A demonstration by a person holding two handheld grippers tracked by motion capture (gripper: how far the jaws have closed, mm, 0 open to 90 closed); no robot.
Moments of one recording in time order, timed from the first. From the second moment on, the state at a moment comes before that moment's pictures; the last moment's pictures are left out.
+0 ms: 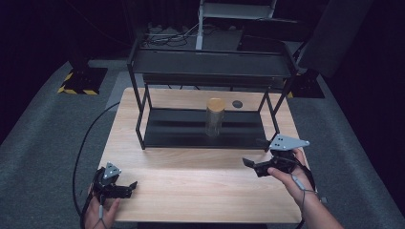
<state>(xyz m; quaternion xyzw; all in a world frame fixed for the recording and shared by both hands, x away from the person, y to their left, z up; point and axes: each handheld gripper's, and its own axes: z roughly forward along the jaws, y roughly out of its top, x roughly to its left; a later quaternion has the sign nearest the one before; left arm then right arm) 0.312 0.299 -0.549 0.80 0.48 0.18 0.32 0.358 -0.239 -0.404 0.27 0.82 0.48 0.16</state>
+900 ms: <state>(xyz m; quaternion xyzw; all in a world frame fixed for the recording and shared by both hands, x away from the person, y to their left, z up) 0.312 0.299 -0.549 0.80 0.48 0.18 0.32 0.347 -0.255 -0.436 0.29 0.82 0.46 0.16</state>
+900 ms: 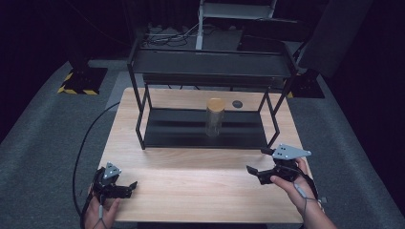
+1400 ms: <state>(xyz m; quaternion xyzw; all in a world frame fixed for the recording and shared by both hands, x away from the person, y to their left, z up) 0.312 0.299 -0.549 0.80 0.48 0.18 0.32 0.345 -0.264 -0.464 0.31 0.83 0.44 0.16</state>
